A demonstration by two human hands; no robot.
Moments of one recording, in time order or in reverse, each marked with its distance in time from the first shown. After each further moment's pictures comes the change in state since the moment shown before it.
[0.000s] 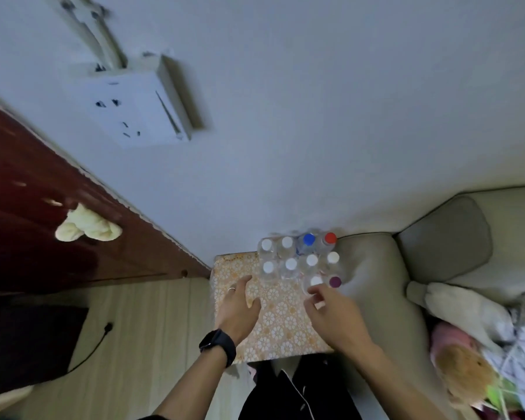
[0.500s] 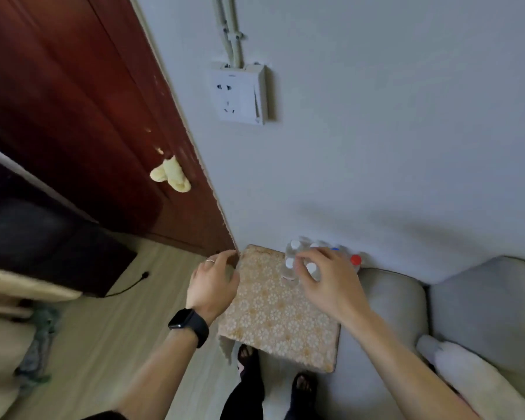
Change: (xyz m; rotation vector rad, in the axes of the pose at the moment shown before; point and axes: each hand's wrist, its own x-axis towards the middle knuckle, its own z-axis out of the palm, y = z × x) left_hand -0.119 0.027 -0.054 0.120 0.482 -0.101; right_hand -0.020 -0.054 -0.074 -0.089 0.072 -0.628
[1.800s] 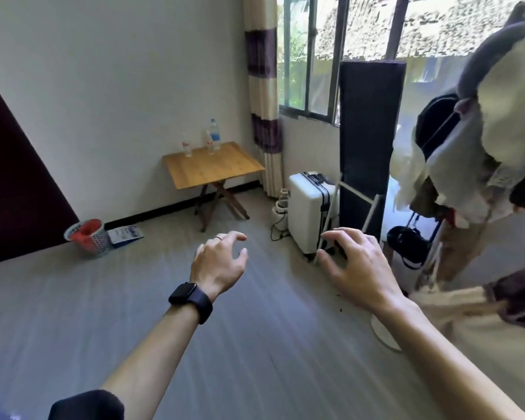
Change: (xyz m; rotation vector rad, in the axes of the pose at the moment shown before) left_hand -0.929 -0.415 -0.197 0.087 1.306 -1.877; right_hand -0.671 -0.755 0.343 0.360 -1.066 -1.995
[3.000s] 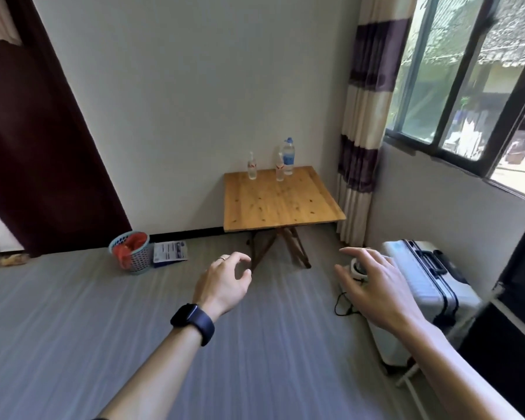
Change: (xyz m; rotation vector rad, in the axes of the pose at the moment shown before) left_hand 0.535 -0.239 0.102 -0.044 0.089 -0.331; right_hand 0.614 0.022 0.295 0.133 -0.172 -0.217
